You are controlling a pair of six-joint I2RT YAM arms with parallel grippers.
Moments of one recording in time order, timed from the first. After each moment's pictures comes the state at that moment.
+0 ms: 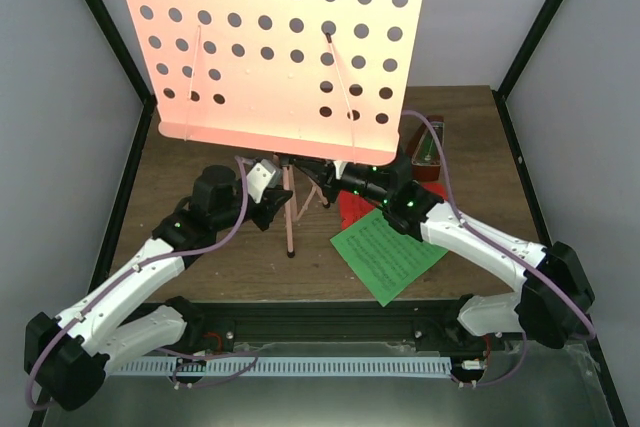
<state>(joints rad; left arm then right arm) -0.59 0.96 0.74 -0.23 0.28 -0.01 0.76 1.31 0.95 0.29 -0.35 -0.05</state>
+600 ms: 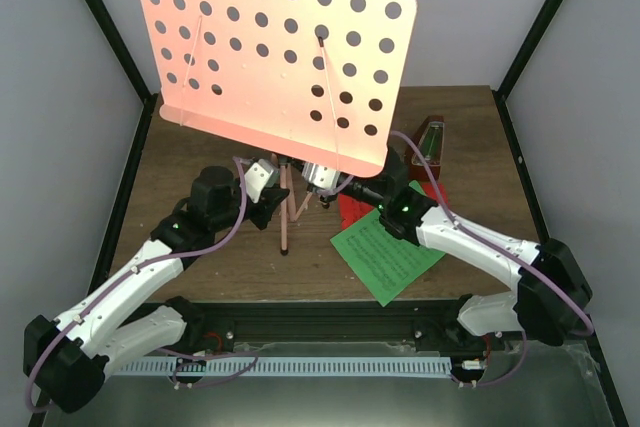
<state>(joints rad) -0.59 0.94 0.74 -0.24 0.25 0.00 0.79 1.32 0.92 0.36 -0.30 -0.70</state>
